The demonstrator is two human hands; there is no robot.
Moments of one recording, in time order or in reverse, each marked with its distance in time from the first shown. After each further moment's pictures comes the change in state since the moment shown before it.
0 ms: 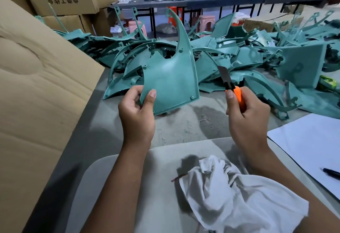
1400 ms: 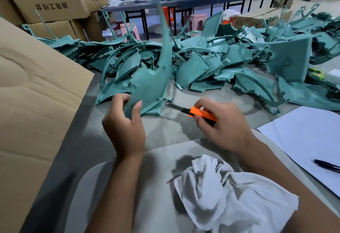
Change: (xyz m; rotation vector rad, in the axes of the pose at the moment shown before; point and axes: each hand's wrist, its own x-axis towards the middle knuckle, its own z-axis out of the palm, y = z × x) left_hand -0.007 0.004 -0.008 0.576 0.186 0.265; right_hand 0.000 -0.008 -0.003 -0.181 -0.466 -0.254
